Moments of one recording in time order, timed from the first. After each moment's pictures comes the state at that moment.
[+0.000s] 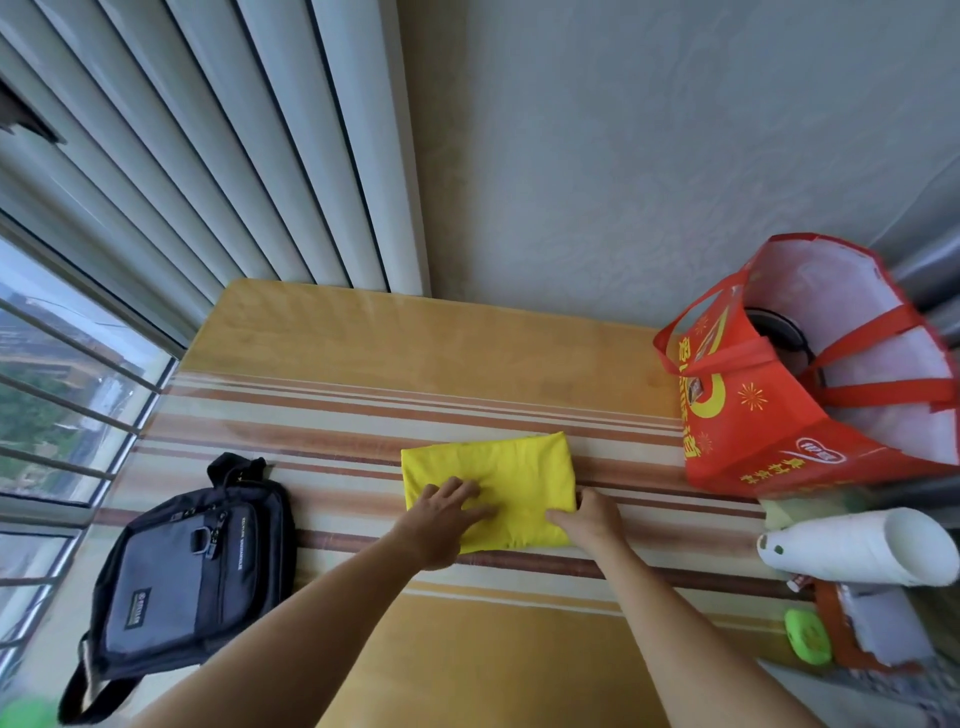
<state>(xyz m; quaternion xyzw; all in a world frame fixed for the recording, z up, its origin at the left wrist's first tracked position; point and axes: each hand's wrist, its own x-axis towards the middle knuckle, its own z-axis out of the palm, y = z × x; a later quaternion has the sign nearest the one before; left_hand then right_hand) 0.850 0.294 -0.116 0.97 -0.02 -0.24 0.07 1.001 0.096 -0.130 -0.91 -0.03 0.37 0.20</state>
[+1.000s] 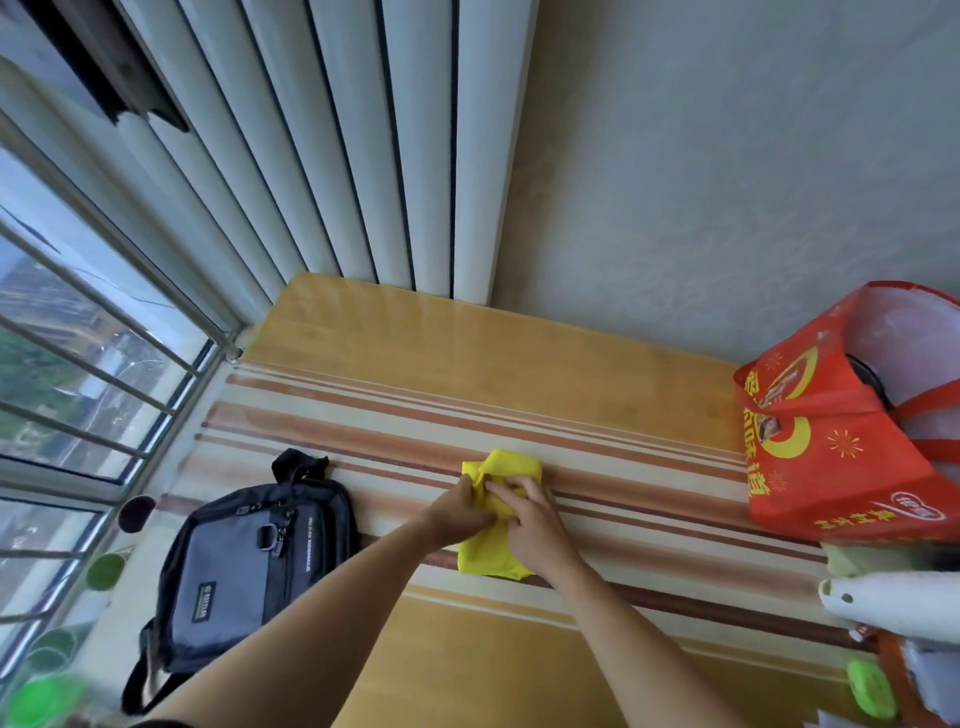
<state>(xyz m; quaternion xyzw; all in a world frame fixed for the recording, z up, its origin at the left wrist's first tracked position) 0.835 0.363 -0.111 0.71 0.38 -0.25 0.54 0.911 0.224 -0.122 -0.86 -0.35 0.29 0.23</state>
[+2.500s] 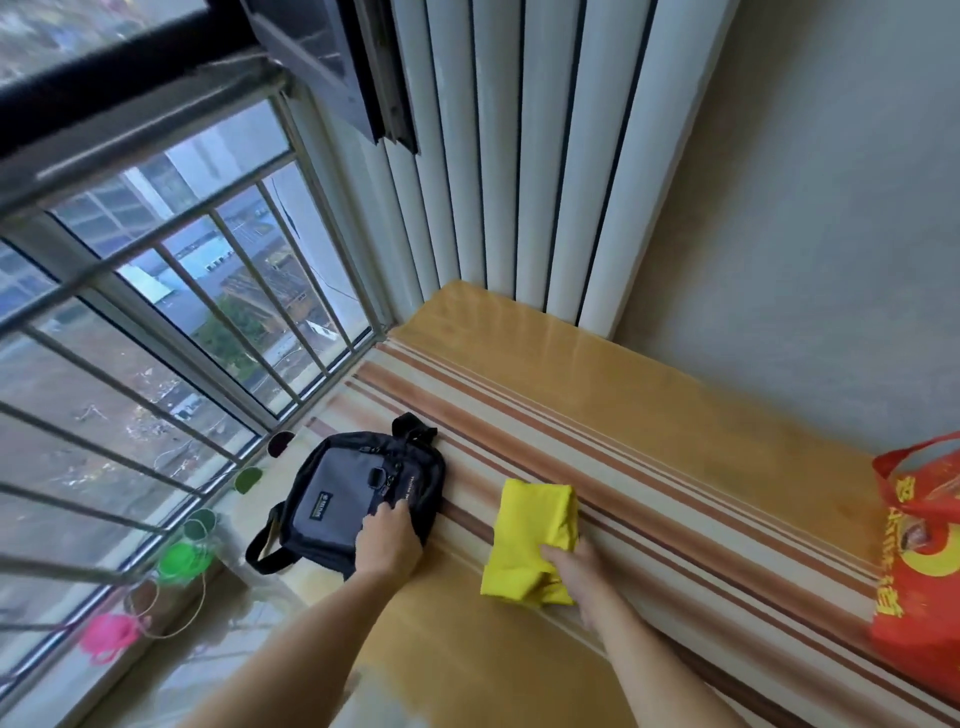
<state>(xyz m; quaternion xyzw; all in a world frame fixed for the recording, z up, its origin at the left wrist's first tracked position) 0.663 0.364 -0.098 0.76 0.62 -0.12 0.18 0.876 0.216 -0.133 -0.71 -0.04 0.56 0.43</state>
